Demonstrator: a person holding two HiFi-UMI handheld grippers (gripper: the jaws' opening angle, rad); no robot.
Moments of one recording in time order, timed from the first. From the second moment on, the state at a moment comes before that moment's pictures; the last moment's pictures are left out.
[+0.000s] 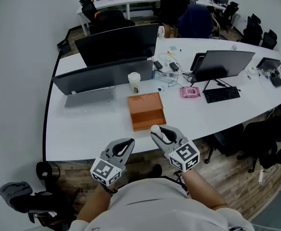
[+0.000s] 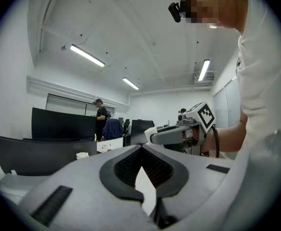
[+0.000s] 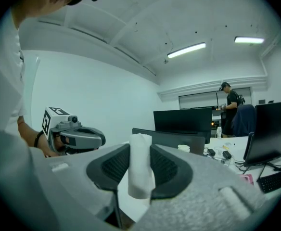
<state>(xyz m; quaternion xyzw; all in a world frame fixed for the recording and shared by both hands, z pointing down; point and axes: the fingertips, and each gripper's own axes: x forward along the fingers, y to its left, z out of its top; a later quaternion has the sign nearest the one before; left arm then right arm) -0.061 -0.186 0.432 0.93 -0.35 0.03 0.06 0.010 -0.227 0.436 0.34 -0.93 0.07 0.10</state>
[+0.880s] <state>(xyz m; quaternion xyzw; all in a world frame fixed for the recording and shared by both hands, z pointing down) -0.128 -0.061 0.430 0.95 -0.29 0.00 0.07 -0.055 -0.082 0.426 0.39 -0.91 0.06 0.10</state>
